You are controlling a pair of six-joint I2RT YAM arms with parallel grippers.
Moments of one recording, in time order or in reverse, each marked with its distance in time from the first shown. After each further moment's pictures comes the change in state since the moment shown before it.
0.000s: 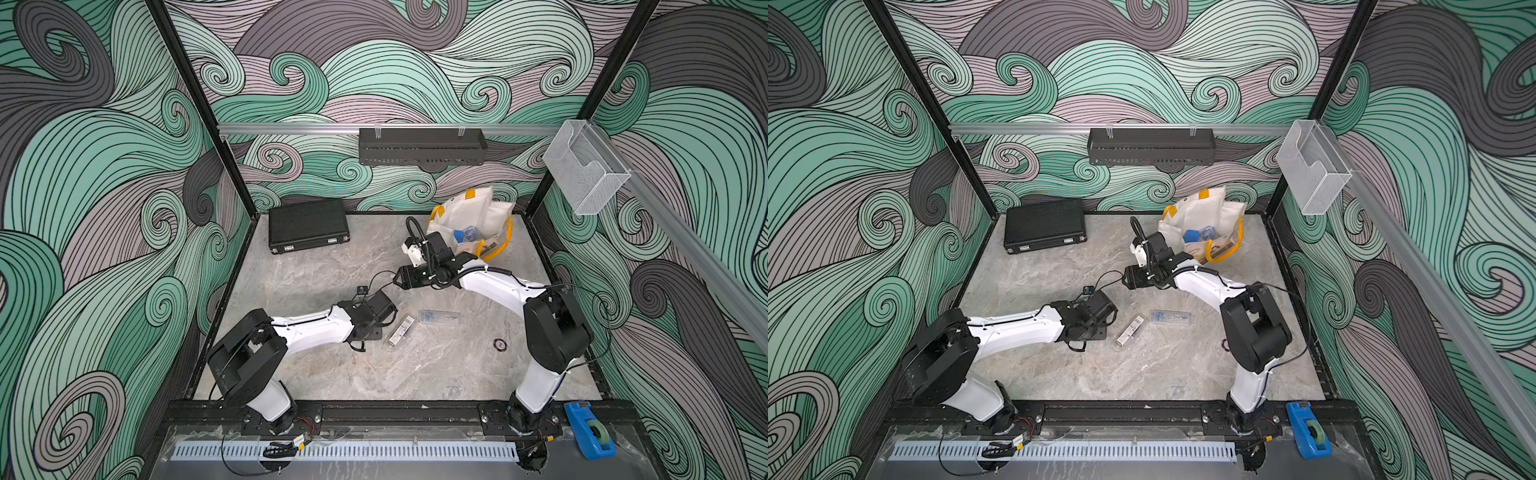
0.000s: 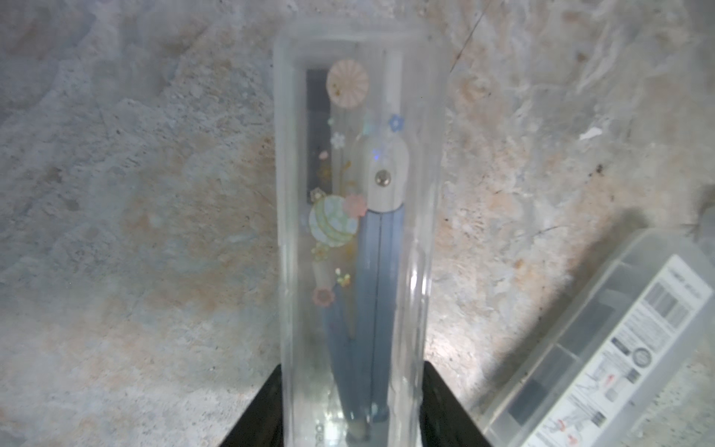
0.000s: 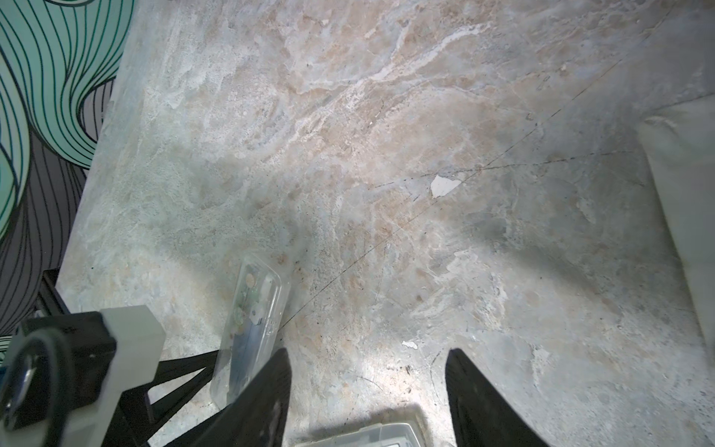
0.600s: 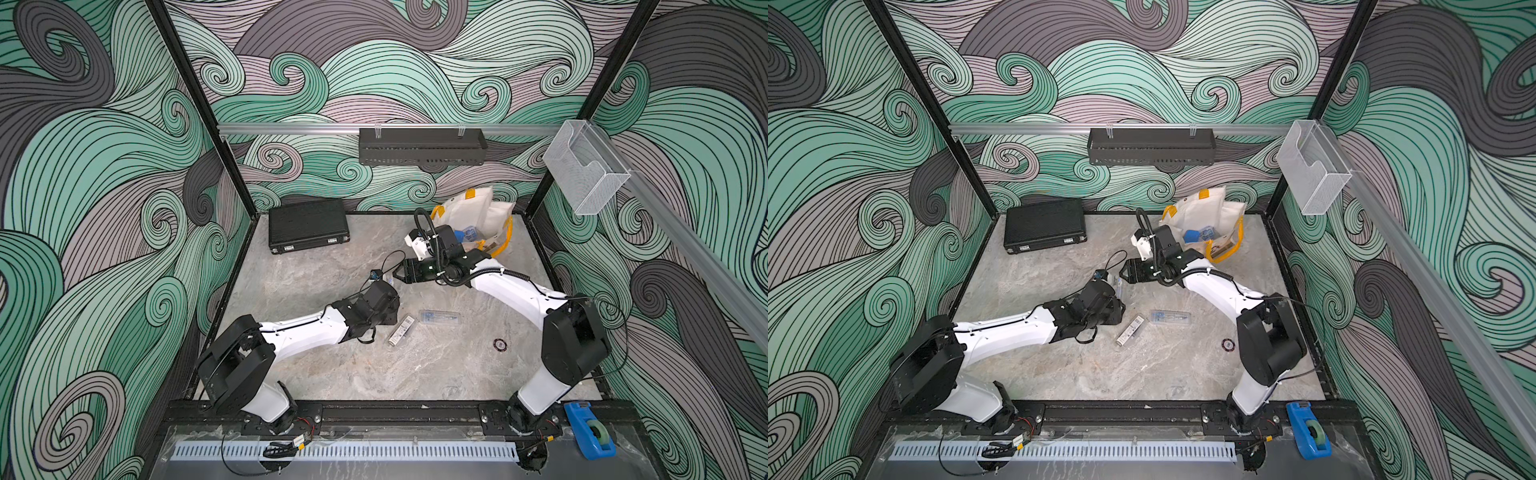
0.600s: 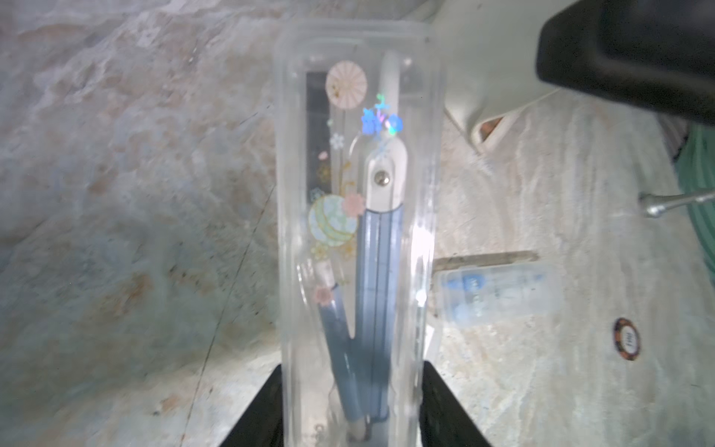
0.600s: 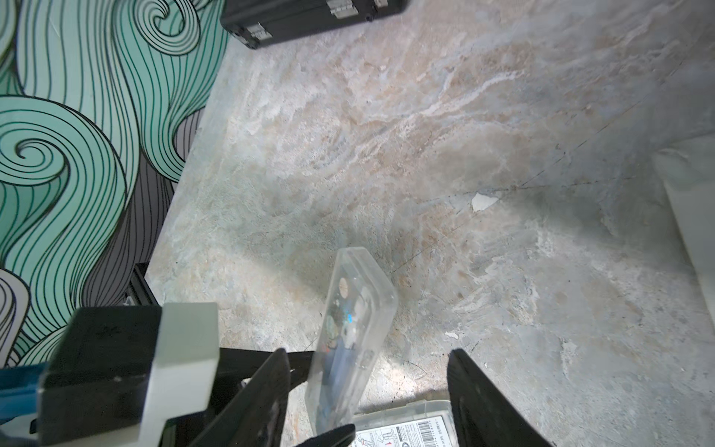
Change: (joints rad) left arm 0.015 -0.056 -0.001 0.368 0.098 0.127; right arm -0.024 -0.117 0.011 -0.016 -0.084 0.033
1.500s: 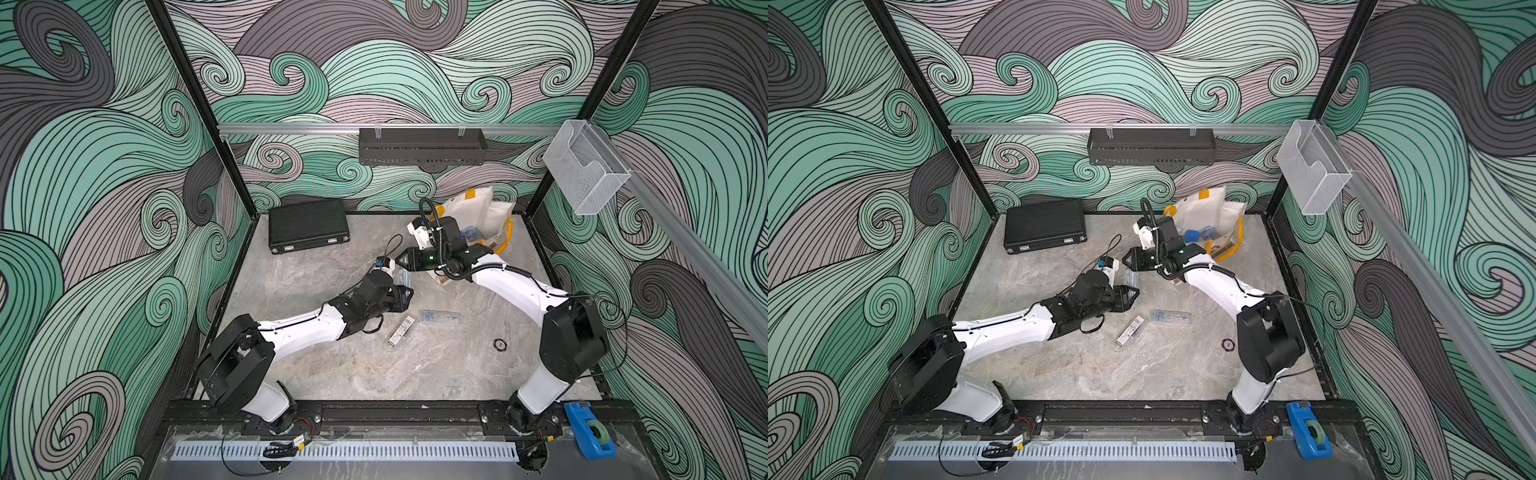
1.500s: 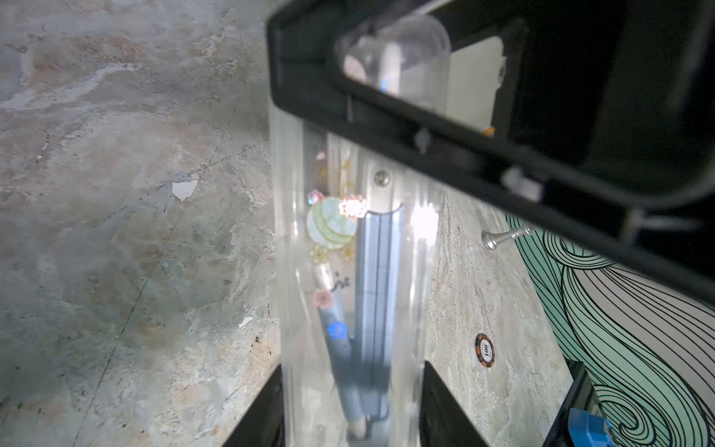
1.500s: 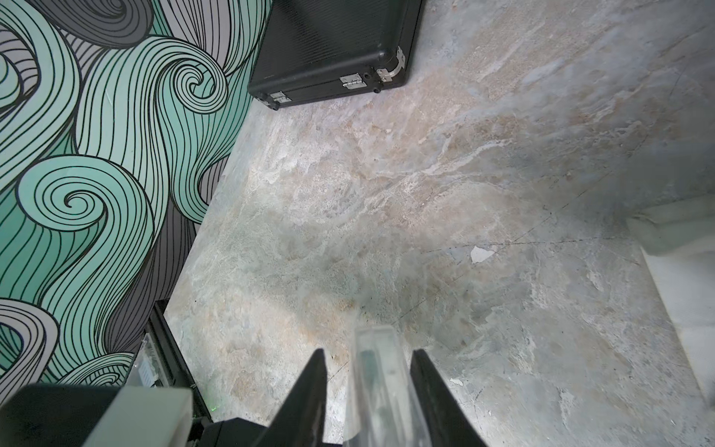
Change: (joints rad) left arm 0.031 0.000 0.000 0.255 0.170 0.009; right arm -0.019 0.035 0.050 0.075 -0.006 0.055
